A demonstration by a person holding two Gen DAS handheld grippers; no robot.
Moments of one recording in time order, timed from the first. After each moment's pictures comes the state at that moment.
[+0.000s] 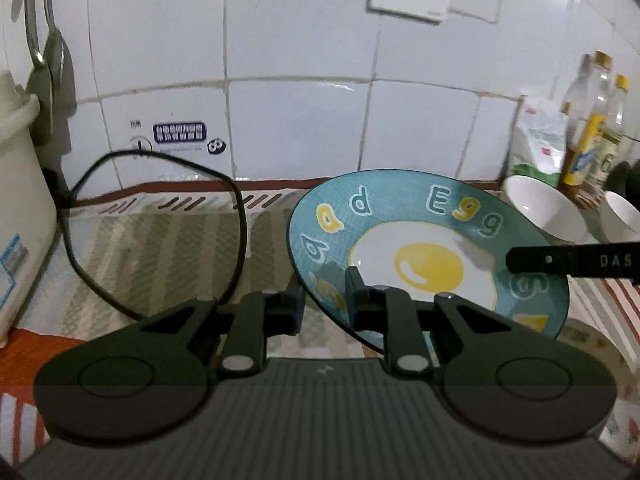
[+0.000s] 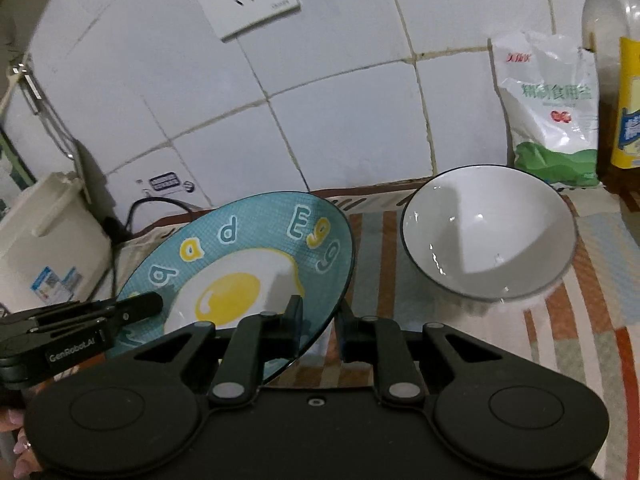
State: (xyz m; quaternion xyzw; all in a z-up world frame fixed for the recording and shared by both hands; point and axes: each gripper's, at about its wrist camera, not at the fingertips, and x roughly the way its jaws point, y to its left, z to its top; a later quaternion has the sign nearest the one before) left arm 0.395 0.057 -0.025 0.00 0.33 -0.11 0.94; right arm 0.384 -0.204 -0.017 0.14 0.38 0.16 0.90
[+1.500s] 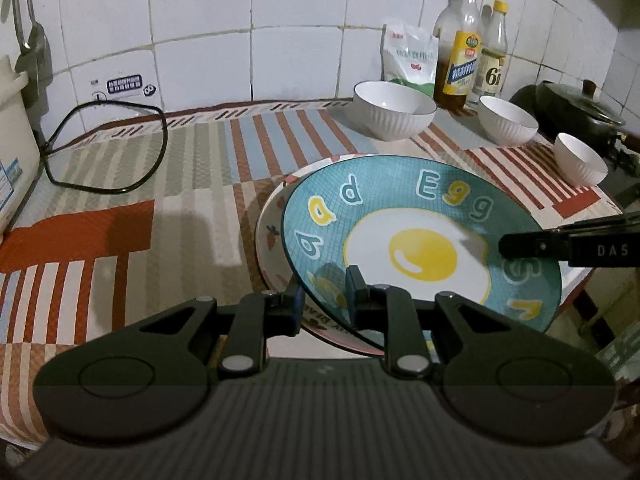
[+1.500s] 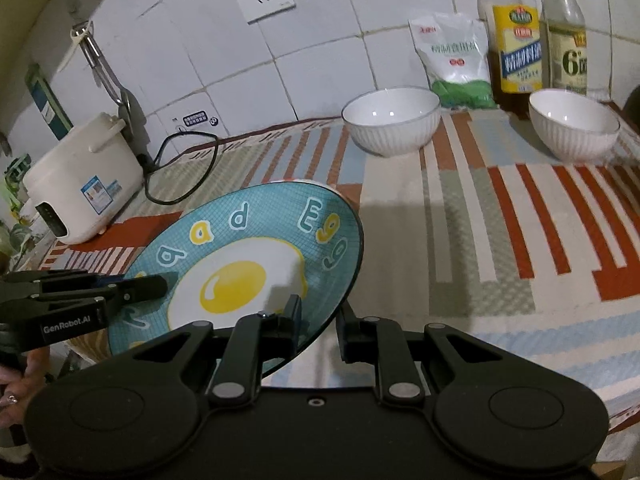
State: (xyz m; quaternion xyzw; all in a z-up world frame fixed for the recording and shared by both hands) left arm 0.236 0.009 -0.022 0.03 0.38 -0.19 0.91; right arm 0.209 -0.260 -0.021 0.12 0.41 0.16 0.89
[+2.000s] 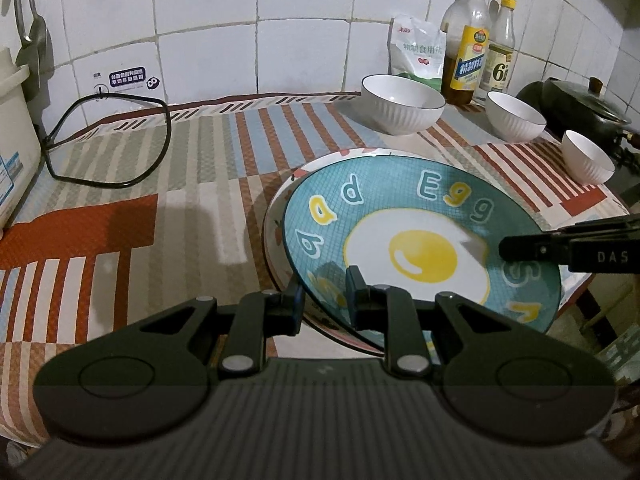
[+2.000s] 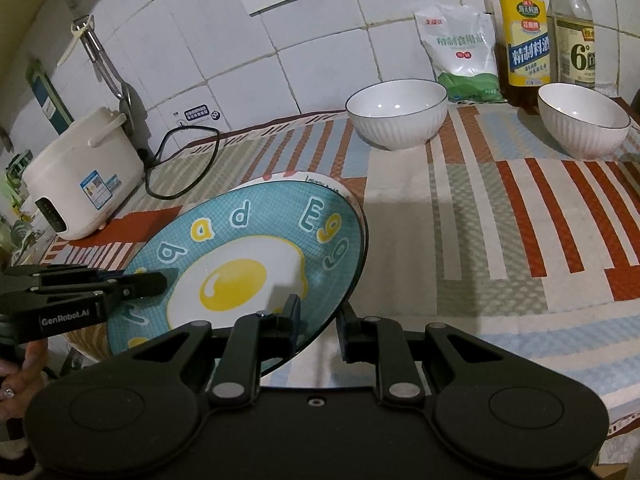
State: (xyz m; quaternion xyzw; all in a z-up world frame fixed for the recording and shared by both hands) left arm 0.239 0.011 -0.023 0.03 0.38 -0.18 0.91; right arm 0.212 -0.256 -0.027 0.11 0.40 0.17 0.89
